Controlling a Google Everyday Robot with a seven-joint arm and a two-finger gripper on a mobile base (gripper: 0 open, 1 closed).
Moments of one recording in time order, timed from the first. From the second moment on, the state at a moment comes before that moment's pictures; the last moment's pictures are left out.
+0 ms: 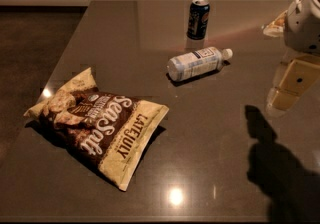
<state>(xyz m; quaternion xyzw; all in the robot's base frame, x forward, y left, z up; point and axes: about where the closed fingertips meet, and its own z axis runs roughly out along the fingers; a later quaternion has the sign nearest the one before) 0.438 -0.217 0.977 -0.60 0.78 -0.03 0.16</state>
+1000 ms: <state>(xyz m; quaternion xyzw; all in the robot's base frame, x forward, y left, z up) 0.438 -0.157 0.961 -0.62 0.77 0.02 0.17</state>
